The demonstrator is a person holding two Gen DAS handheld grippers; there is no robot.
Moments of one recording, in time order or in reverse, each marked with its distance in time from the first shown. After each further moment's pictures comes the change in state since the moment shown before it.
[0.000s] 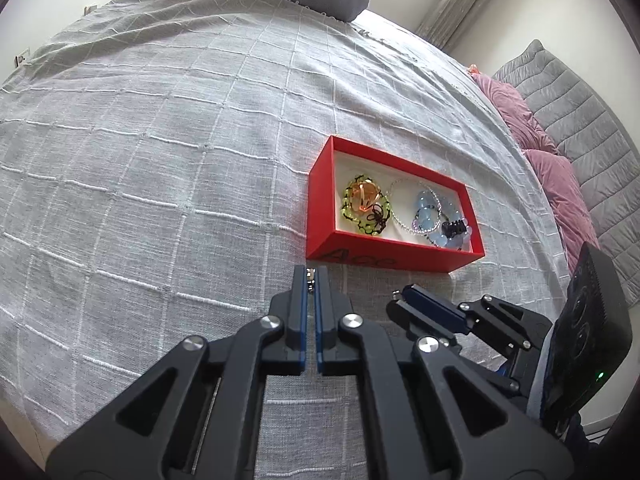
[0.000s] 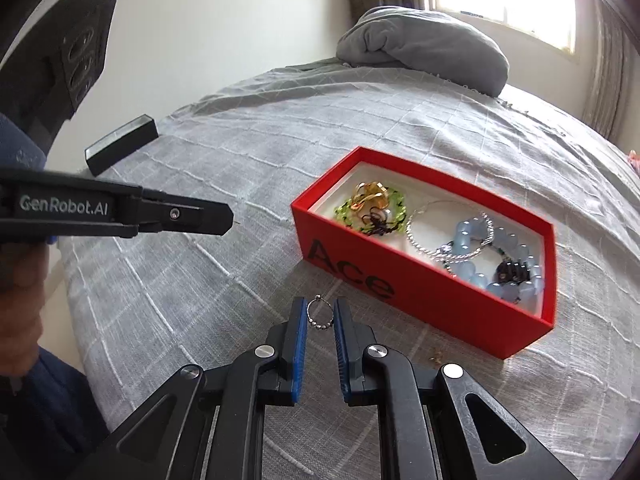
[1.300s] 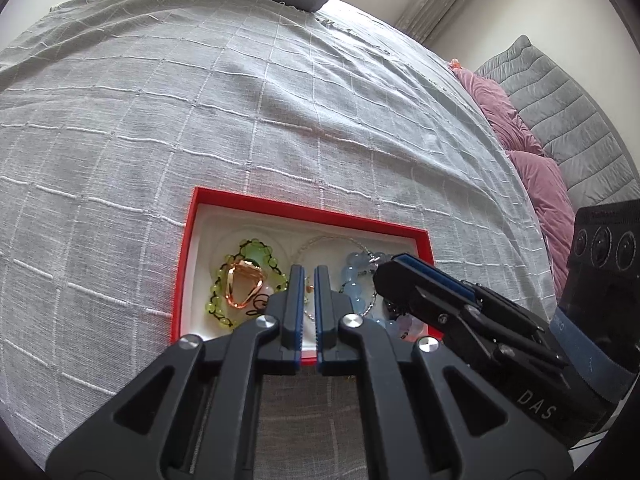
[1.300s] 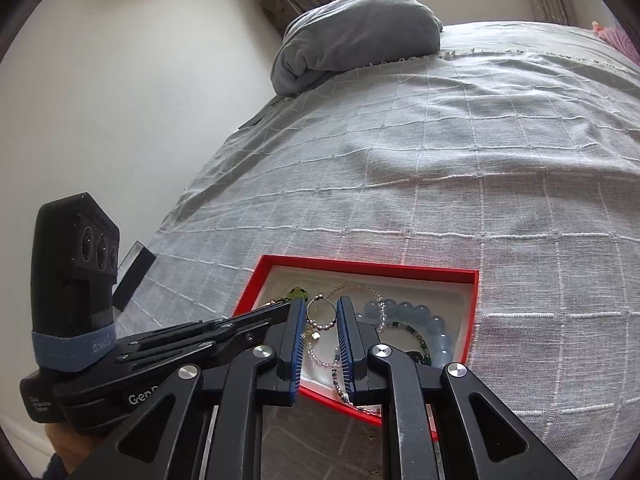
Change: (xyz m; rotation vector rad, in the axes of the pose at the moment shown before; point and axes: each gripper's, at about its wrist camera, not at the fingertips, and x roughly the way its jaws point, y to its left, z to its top) left arm 0.069 -0.072 0.048 0.013 0.028 -0.077; right arm -0.004 -0.126 0.050 0.403 -0.046 0.196
